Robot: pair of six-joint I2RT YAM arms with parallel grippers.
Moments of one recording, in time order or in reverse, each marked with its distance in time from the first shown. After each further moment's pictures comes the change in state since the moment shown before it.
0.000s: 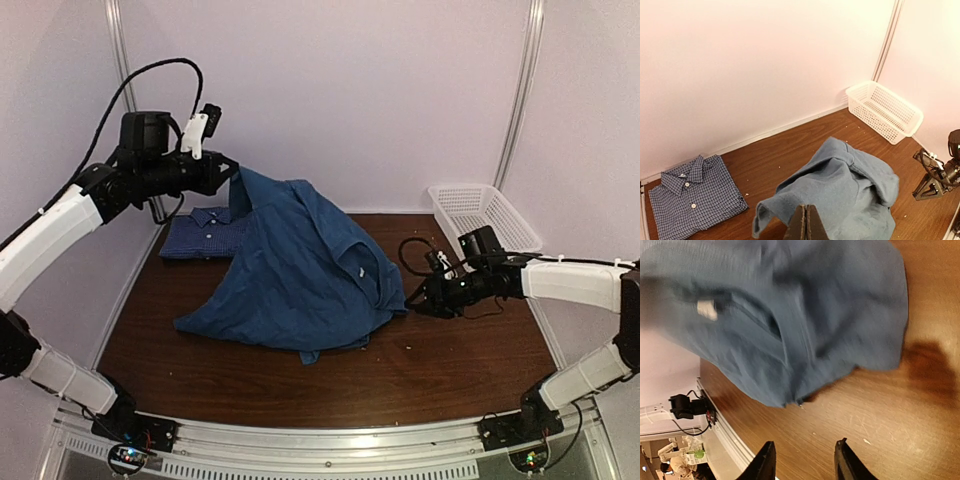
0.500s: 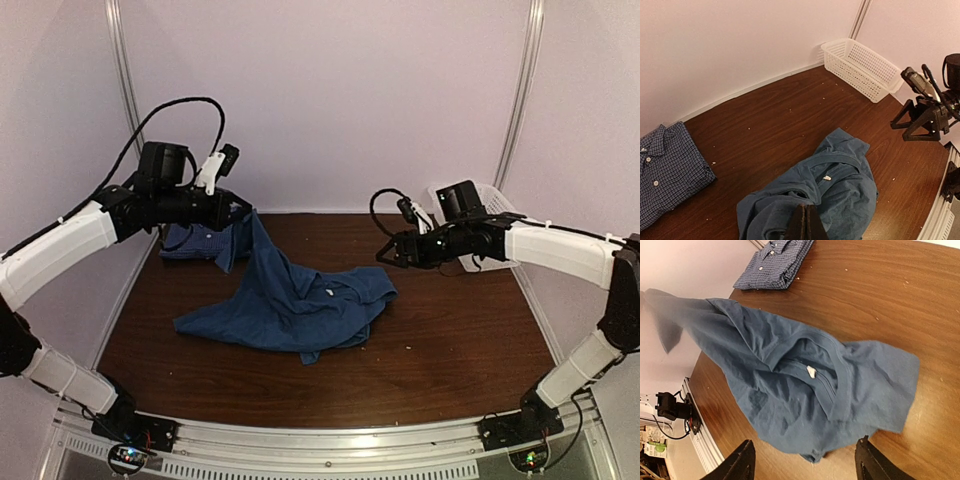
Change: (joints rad) left arm 0.007 0.007 -0.183 0.013 0.180 0.019; right arm 0.072 0.100 0.278 -0.061 0.131 -0.236
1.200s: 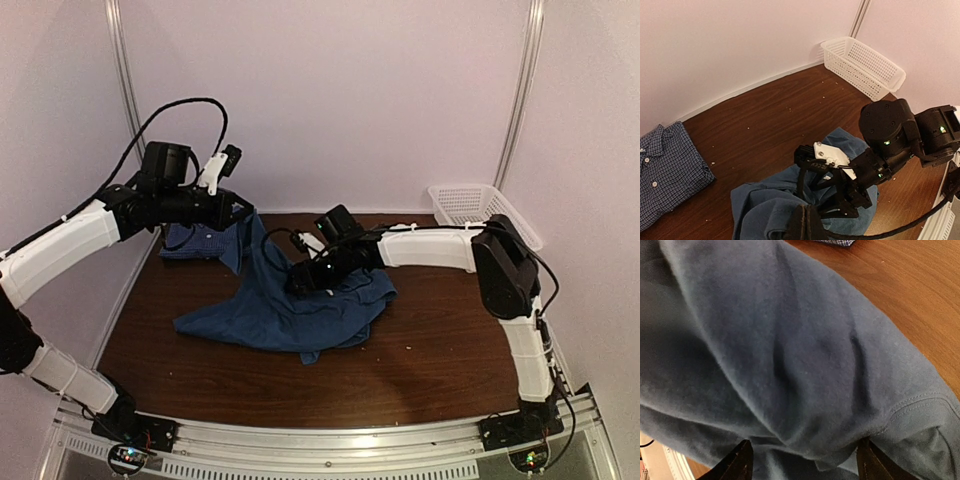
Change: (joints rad) left arm 0.000 0.019 0.010 0.002 0.008 0.004; right arm 0.324 0.760 0.668 -0.014 0.118 -0.050
